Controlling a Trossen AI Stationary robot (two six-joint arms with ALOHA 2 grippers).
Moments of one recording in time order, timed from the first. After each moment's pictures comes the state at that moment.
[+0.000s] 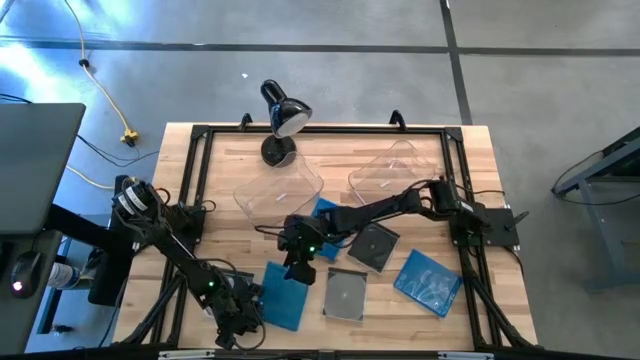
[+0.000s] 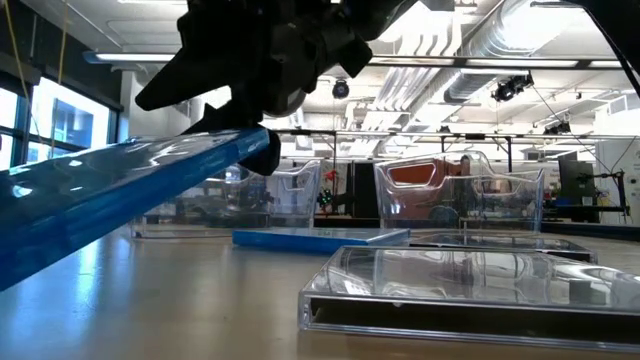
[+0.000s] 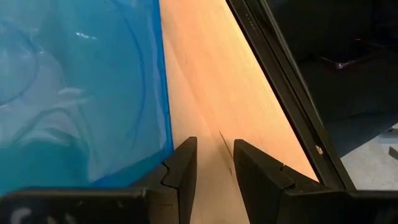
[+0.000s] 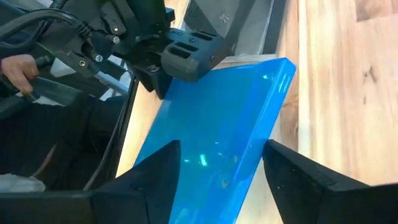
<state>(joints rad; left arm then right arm) -0.86 1.73 0.75 0.09 -0.11 -0.48 0.16 2.24 1.68 -0.12 -0.50 0.43</state>
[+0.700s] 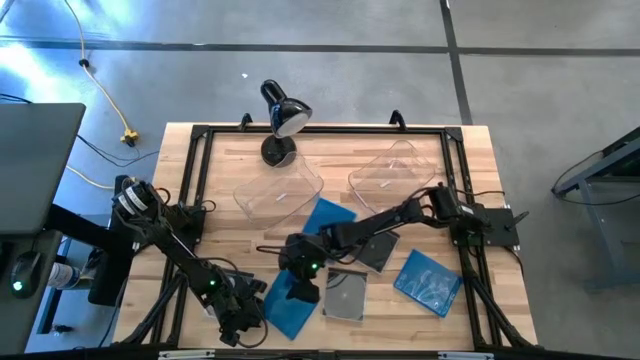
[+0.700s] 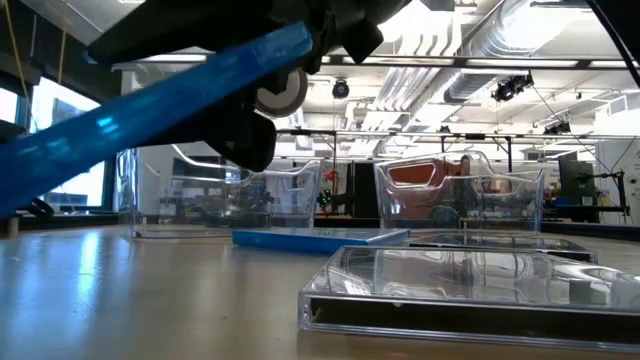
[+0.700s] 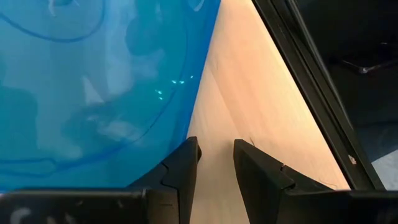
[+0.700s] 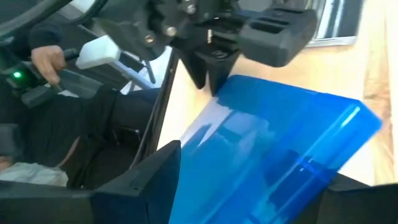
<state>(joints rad) -0.86 1.73 0.74 0.08 -0.16 -0.48 0.22 2.24 1.68 -0.08 -0.47 0.47</state>
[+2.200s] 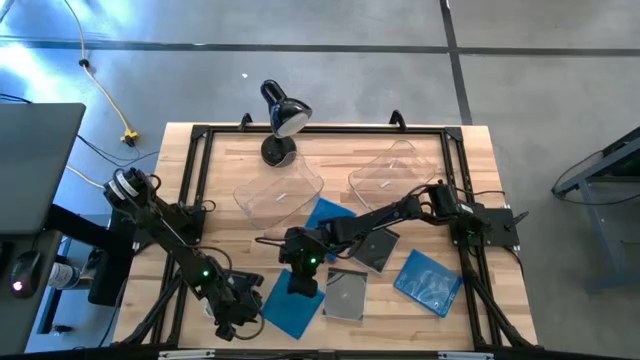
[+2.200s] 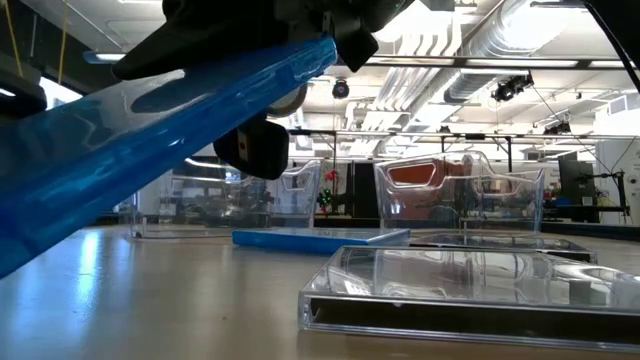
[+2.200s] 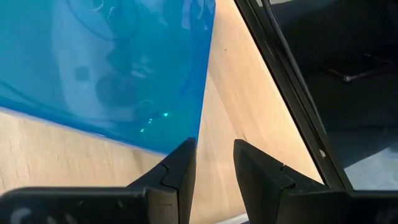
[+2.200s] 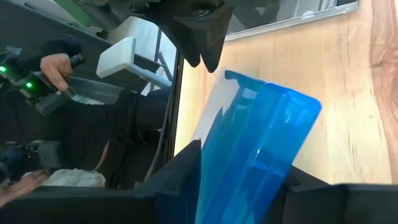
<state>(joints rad) -0.86 1.58 0.74 -0.01 -0.14 -0.48 0.19 2.24 1.68 -0.10 -0.57 0.60</state>
